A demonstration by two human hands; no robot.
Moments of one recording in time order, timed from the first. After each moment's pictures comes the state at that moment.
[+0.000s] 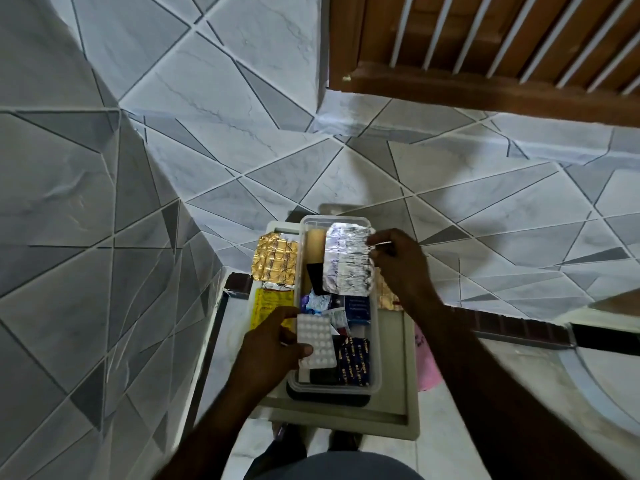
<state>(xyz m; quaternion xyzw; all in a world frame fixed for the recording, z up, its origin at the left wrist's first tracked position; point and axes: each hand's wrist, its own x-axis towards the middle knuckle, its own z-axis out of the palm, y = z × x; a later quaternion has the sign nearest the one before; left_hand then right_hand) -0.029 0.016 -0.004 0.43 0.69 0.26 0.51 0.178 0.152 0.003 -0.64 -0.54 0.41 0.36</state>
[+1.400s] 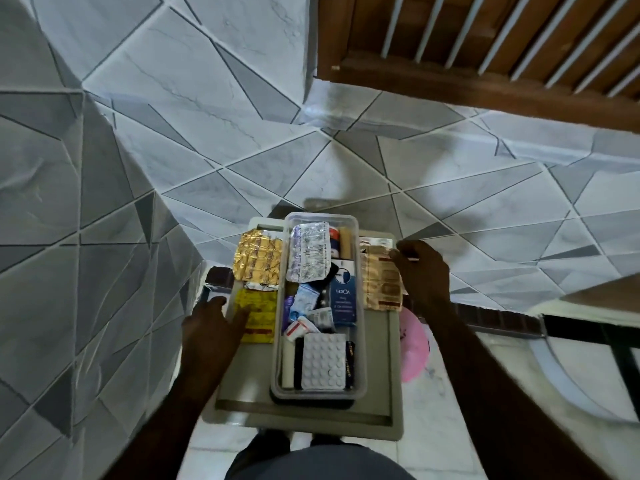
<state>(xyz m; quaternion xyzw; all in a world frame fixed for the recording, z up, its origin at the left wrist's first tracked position) -0.082 0.048 -0.066 0.51 0.82 0.15 0.21 0.228 0.156 -0.008 -0.73 -0.56 0.27 0.28</state>
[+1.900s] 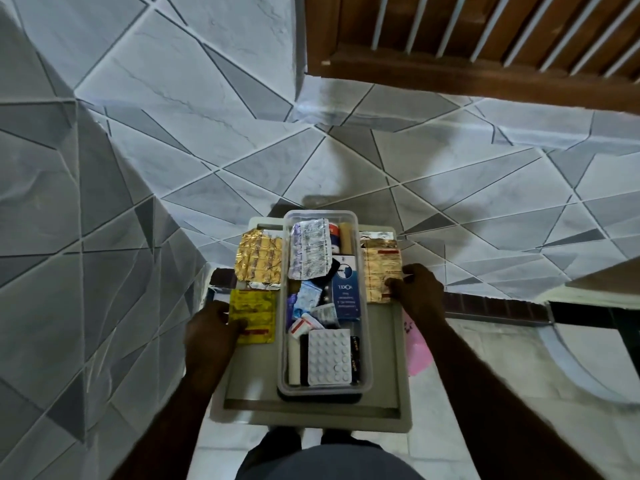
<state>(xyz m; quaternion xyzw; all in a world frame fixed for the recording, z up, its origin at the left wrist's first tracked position) -0.088 0.049 -0.069 0.44 0.83 0.21 0.28 0.232 0.131 -0.048 -0.79 -0.47 0.33 0.20</state>
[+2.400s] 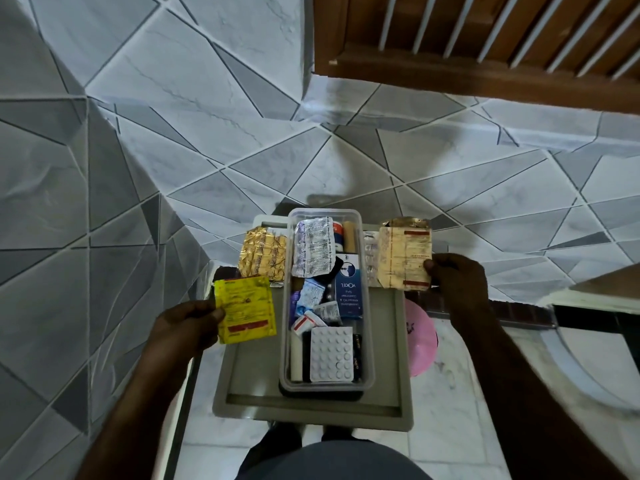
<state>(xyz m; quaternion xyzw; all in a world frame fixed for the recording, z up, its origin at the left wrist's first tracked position) -0.119 0.029 -0.015 0.24 0.71 0.39 0.53 0.260 0.129 0.006 -0.75 -0.36 0.42 0.37</state>
